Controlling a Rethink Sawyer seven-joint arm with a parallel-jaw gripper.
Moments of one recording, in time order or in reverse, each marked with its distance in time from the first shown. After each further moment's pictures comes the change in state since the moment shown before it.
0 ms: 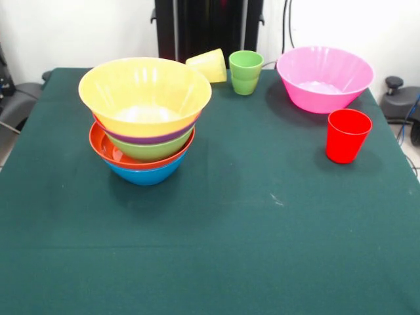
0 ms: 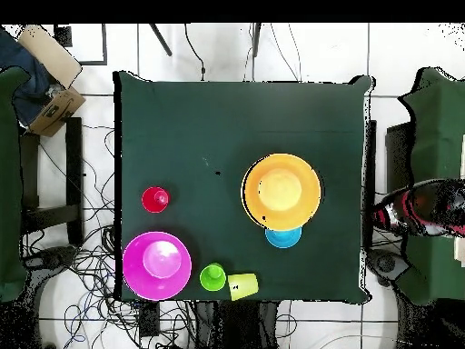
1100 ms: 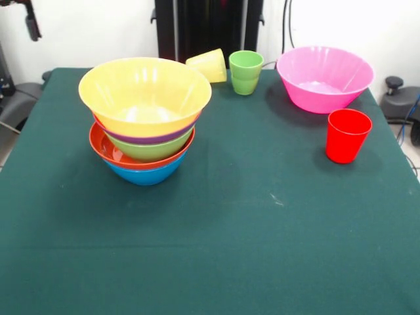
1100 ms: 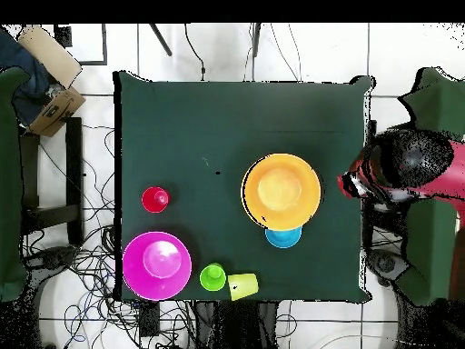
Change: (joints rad) arm 0.224 -0.144 -0.008 -0.002 0.033 0.080 0.002
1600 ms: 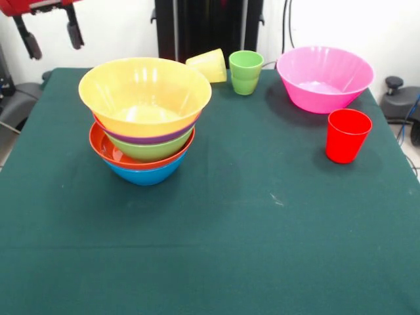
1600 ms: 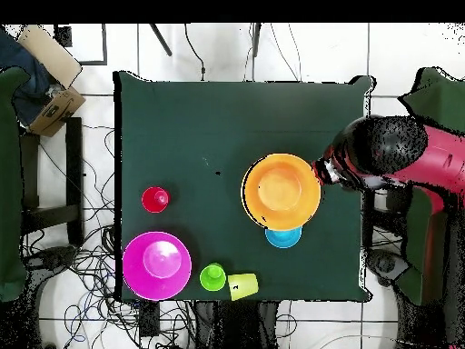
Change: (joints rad) arm 0.058 0.016 -0.010 0.004 0.124 -0.028 0.036
